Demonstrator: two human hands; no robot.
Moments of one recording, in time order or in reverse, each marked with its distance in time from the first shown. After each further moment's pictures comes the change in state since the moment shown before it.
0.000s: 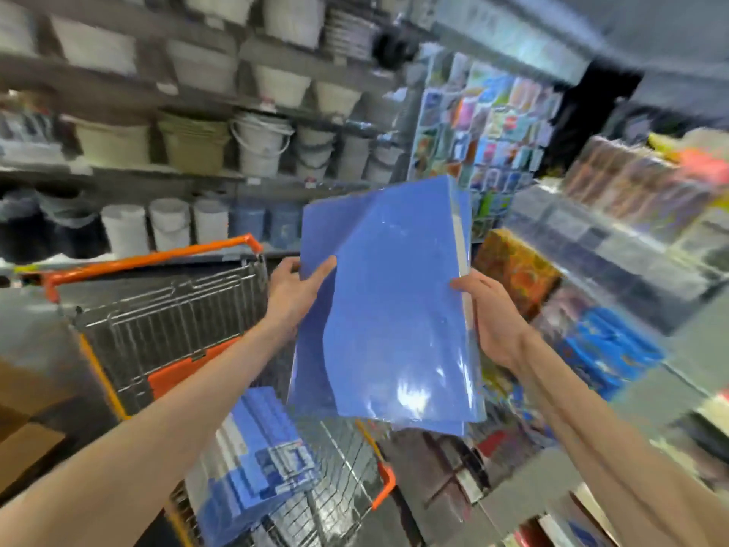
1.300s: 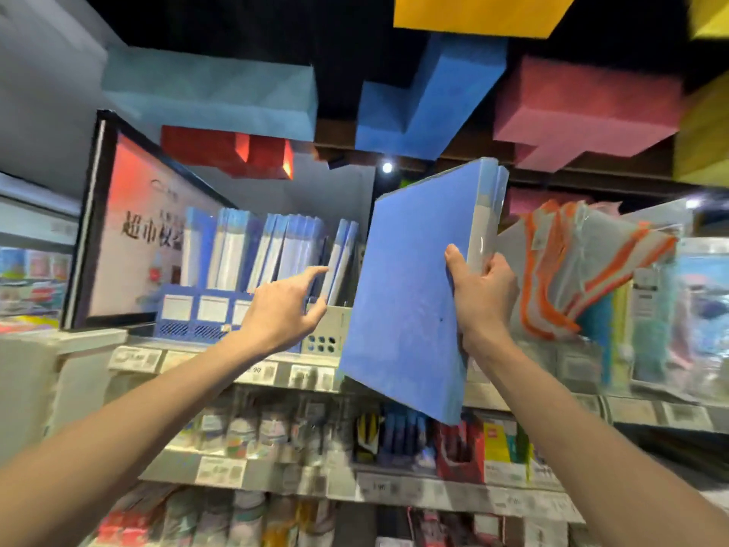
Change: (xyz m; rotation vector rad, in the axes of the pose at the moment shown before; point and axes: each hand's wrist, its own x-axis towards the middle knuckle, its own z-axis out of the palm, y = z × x) left_hand -0.566 0.429 0.587 0.106 -0.491 1.538; right_hand -0.527 -0.345 -0.570 -0.565 1.632 -0.908
